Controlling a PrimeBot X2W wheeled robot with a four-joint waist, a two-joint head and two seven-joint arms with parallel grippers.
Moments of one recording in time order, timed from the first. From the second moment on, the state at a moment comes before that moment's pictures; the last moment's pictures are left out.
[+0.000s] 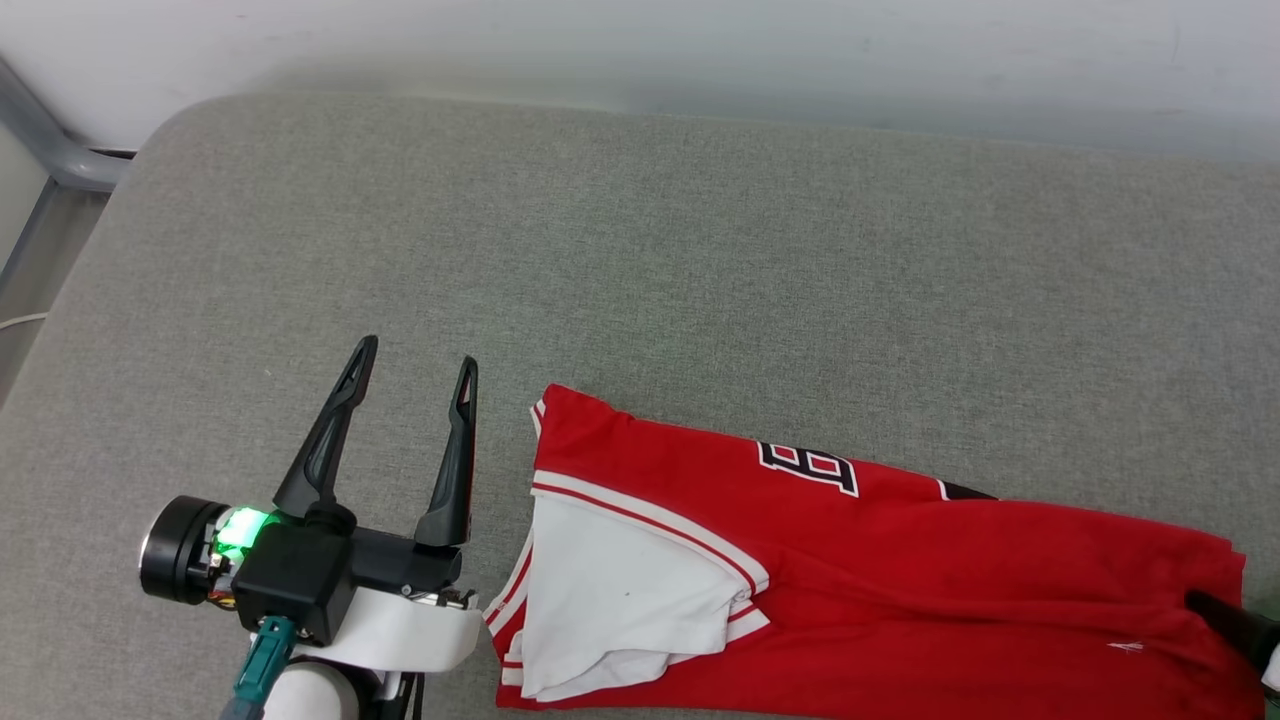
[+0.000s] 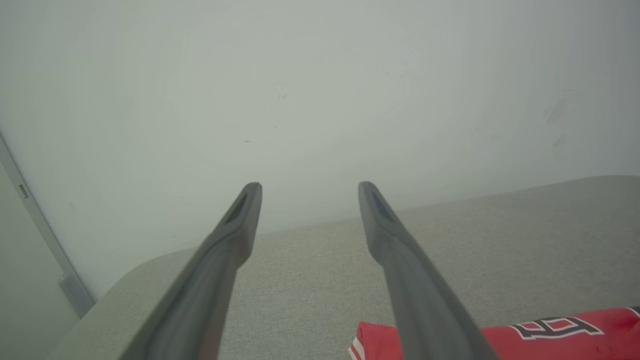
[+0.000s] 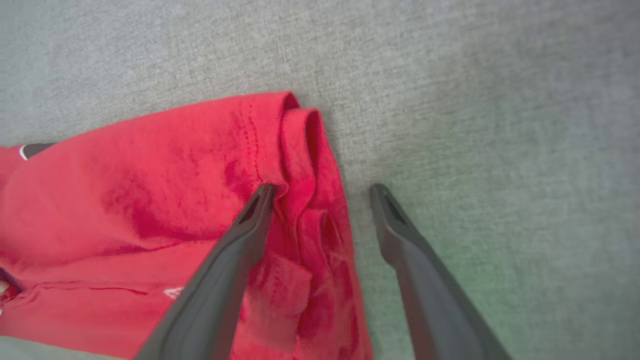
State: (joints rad) left arm -0.08 0.17 -0.16 -0.18 -0.05 -0.01 -0.26; right arm -0.09 -0.32 -0.33 0.29 0.60 0.13 0.81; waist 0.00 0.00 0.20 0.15
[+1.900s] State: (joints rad) left arm 0.00 0.09 -0.08 -0.12 -0.04 -0.11 -0.26; right arm -0.05 -0.46 -0.17 0.33 0.63 0.13 0.63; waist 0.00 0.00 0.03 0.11
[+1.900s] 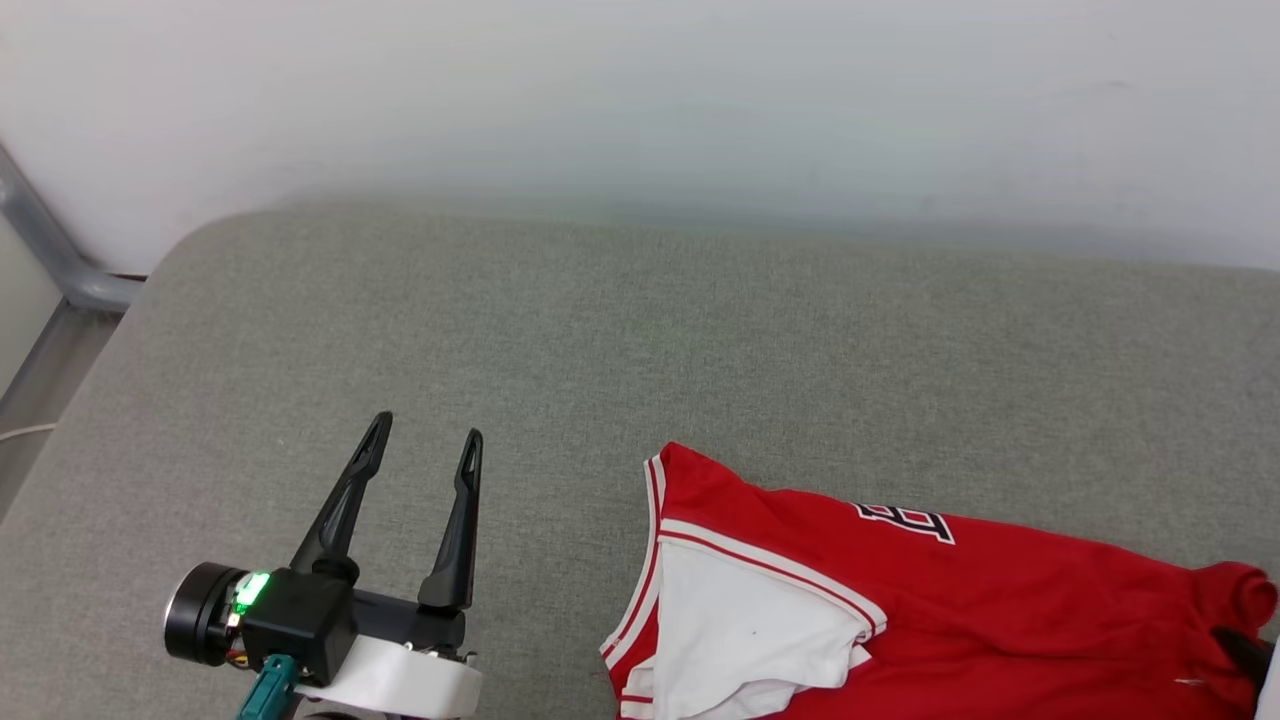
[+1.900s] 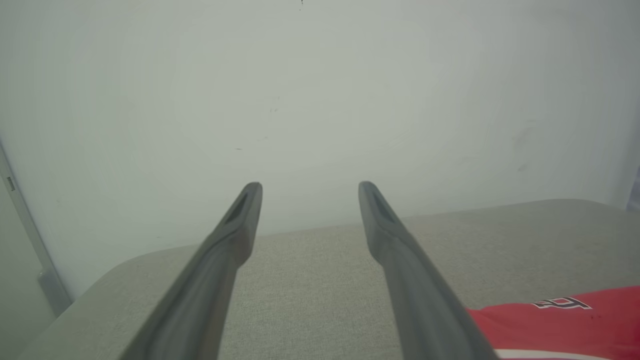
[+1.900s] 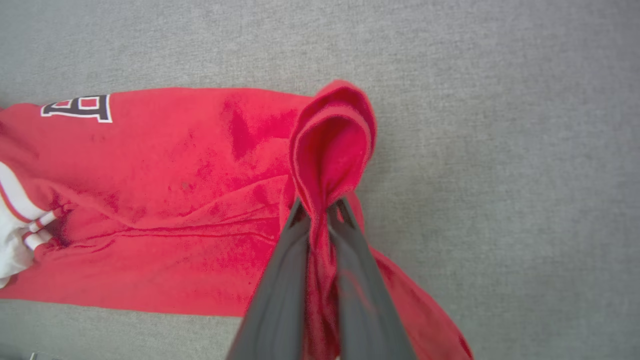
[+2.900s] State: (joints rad) left arm 0.02 0.06 -0.04 -0.12 -0.05 -0.13 -0.26; right arm 0.05 -0.05 -0.08 -0.15 0.74 0.13 0.82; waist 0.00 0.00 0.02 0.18
